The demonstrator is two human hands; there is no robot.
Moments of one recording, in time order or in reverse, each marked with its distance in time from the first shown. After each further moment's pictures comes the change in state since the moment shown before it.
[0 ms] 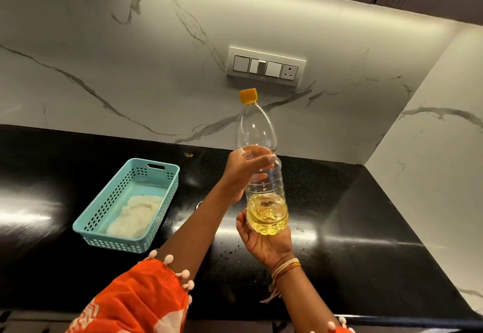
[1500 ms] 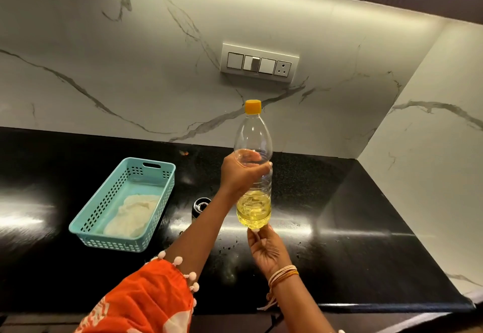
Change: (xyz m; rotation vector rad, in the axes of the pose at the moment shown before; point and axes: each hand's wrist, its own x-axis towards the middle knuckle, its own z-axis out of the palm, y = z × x) left_hand 0.006 -0.032 -0.003 0.283 0.247 0.126; right_hand -0.010 0.020 -0.011 0.041 0.386 -0.247
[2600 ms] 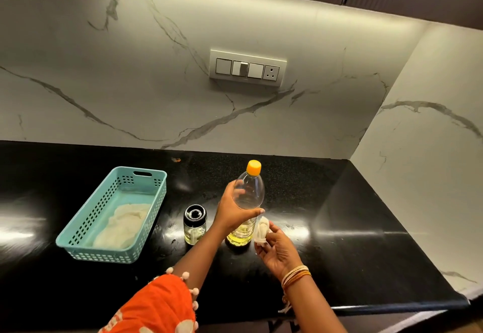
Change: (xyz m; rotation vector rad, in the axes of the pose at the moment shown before) left_hand -0.023 -0.085 0.000 0.242 -0.187 -0.028; right_hand 0.001 -0.038 -0.015 -0.342 0.069 -0.077
